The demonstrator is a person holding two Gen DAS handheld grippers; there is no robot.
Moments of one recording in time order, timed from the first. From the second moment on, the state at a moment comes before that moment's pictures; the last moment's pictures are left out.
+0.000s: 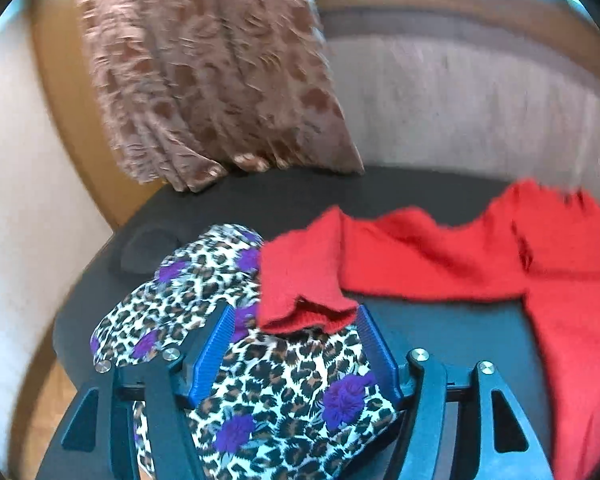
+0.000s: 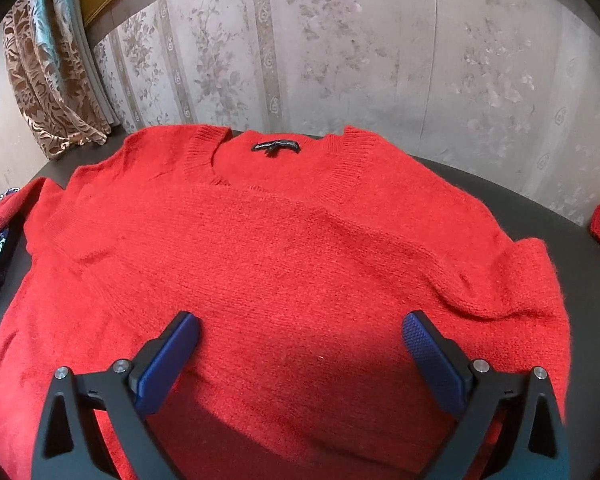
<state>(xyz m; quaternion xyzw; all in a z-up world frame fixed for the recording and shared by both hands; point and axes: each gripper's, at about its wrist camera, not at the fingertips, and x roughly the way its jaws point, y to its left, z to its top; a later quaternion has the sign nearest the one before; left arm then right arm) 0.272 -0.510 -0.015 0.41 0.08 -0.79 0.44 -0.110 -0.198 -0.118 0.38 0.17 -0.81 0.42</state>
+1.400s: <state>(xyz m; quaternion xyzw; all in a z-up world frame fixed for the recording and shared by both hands) 0.063 -0.411 -0.001 0.22 0.44 -0.87 -0.01 -0.113 -0.195 -0.117 0.38 0.16 -0.81 0.42</state>
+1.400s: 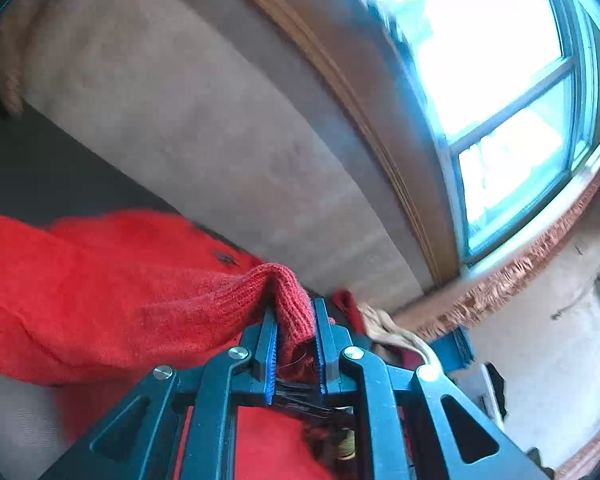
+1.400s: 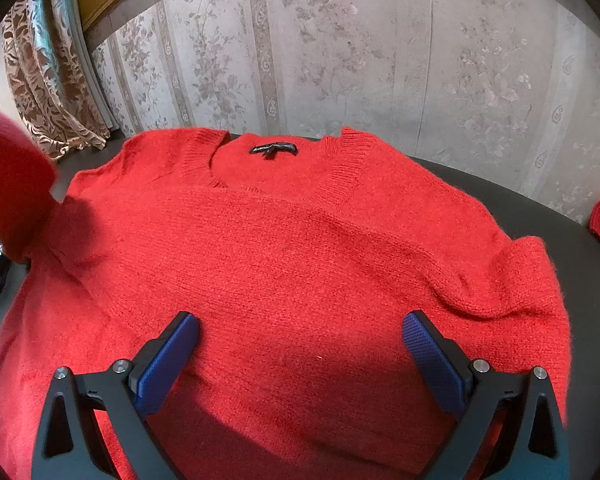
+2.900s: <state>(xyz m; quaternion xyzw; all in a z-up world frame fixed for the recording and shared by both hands) 0.132 -0.421 -0.121 0.21 0.48 -0.84 0.09 -0.038 -0.267 0.025 0.29 0.21 -0.79 0.50</state>
